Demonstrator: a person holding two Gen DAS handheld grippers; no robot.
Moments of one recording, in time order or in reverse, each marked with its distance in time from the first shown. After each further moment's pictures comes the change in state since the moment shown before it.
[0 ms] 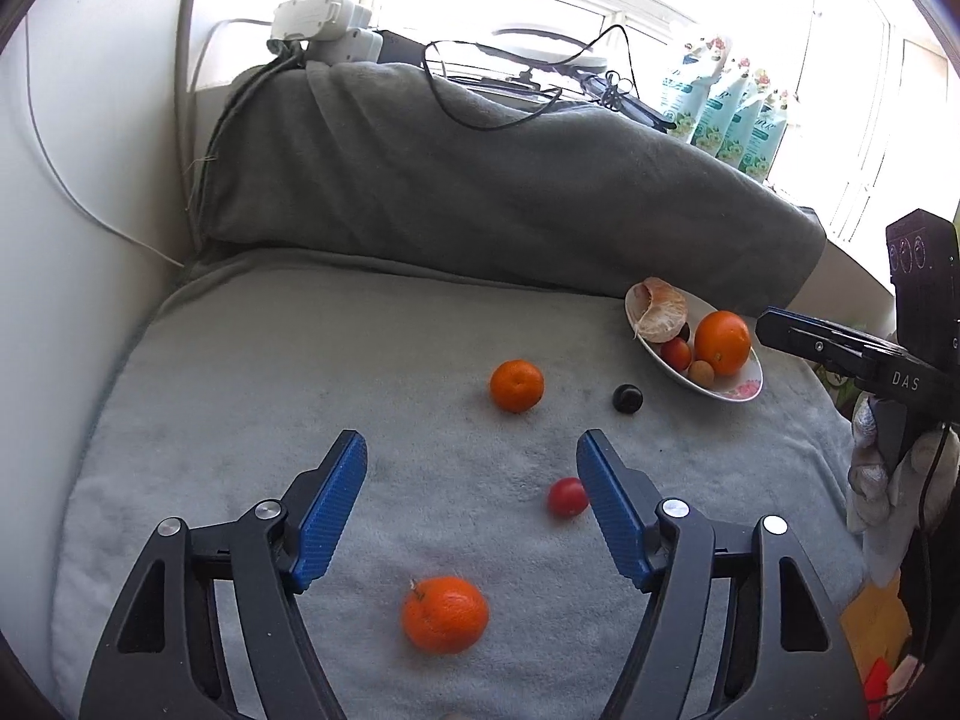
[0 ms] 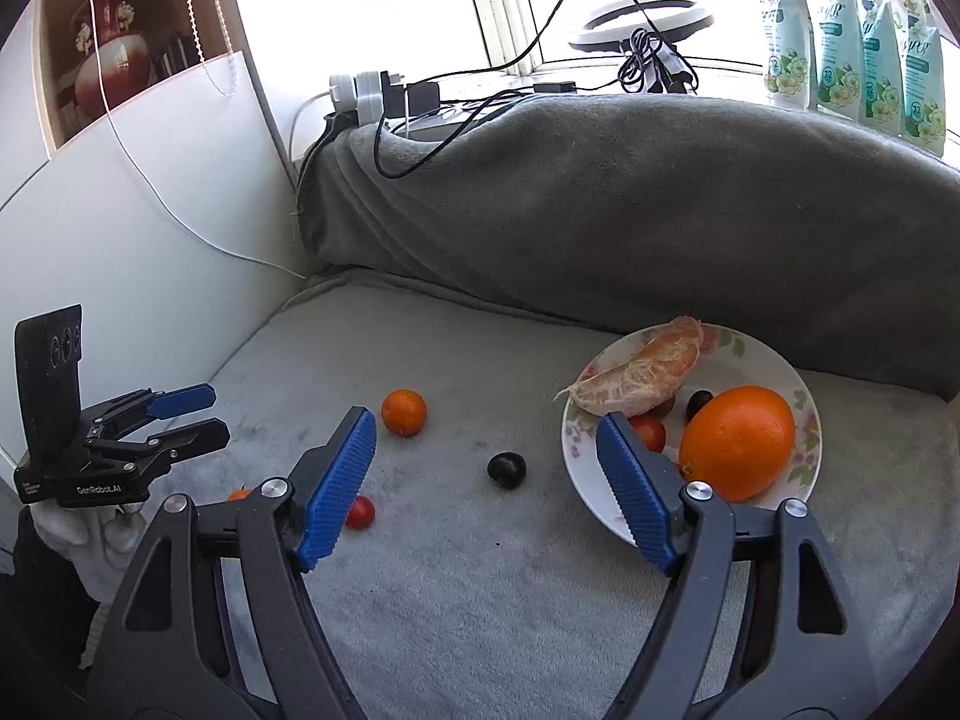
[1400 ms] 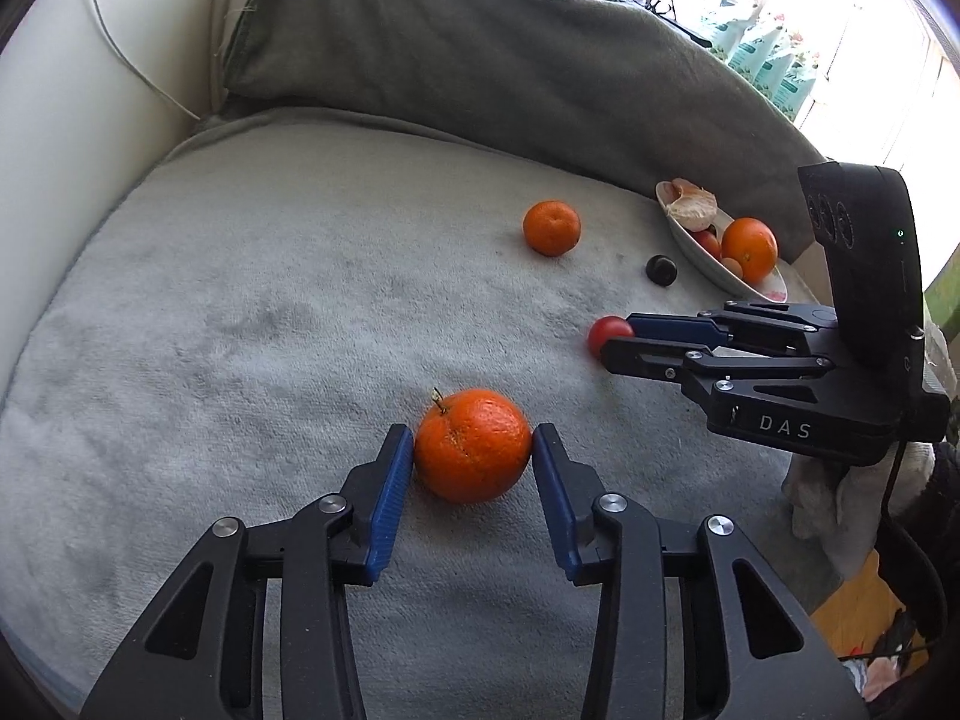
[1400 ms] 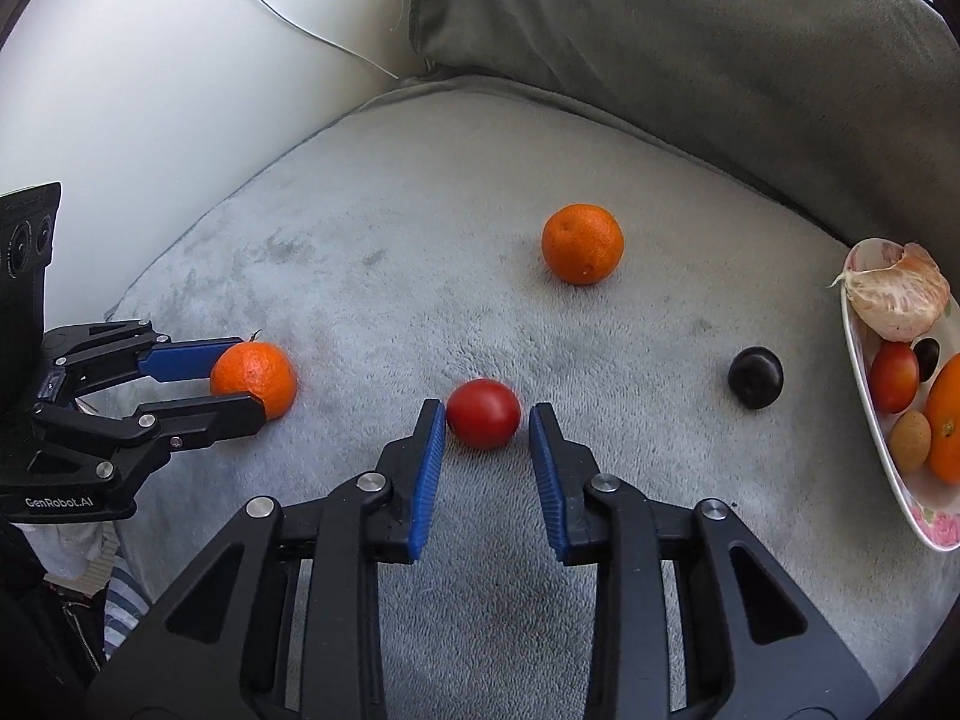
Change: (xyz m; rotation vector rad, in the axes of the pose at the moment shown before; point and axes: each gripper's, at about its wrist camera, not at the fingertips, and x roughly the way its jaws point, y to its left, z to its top) left arm 0.020 0.016 -0.069 -0.085 0.147 -0.018; right arm 0.114 0.086 -0.059 -0.220 0.300 0.087
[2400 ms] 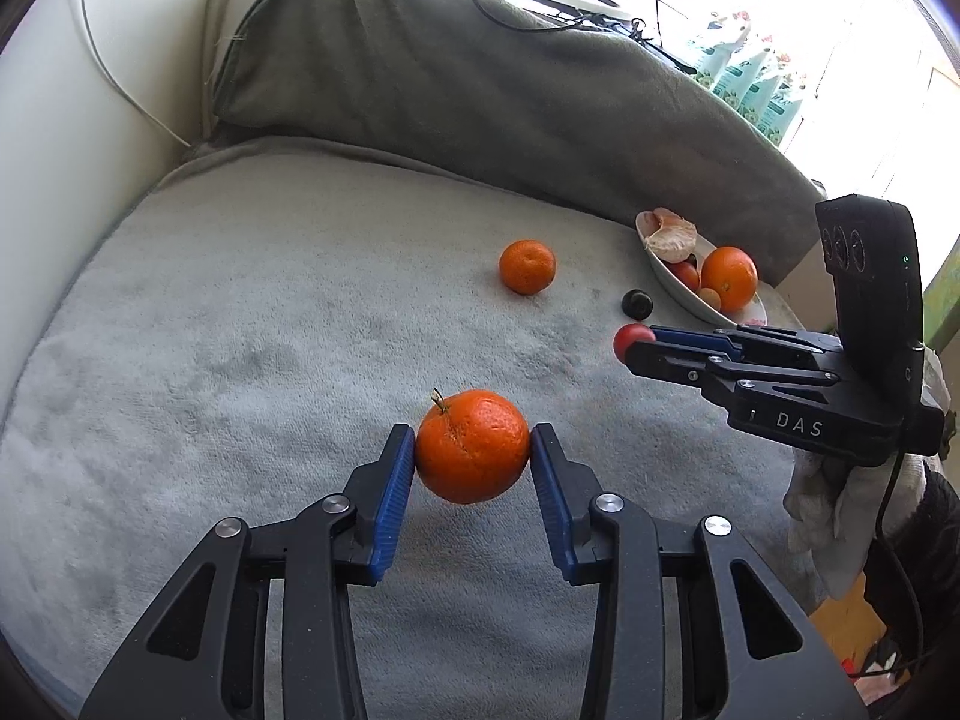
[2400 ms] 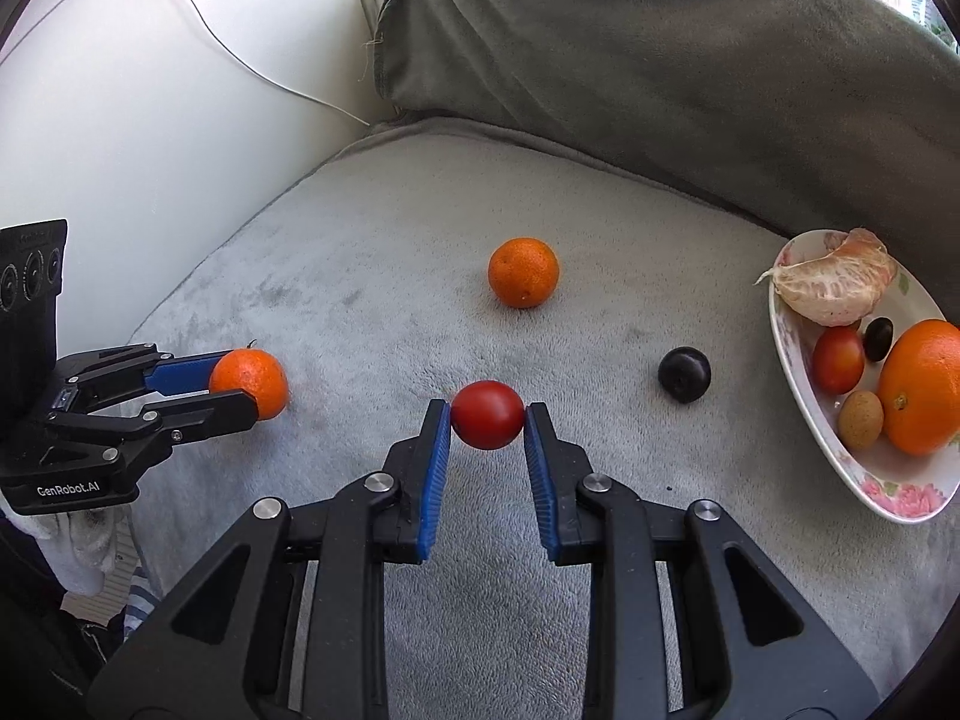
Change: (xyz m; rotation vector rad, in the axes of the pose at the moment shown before) left arm -0.009 -0.011 0.014 0.000 -0.050 -0.030; right arm -0.035 -0.022 -0.006 0.081 -0.079 -0.015
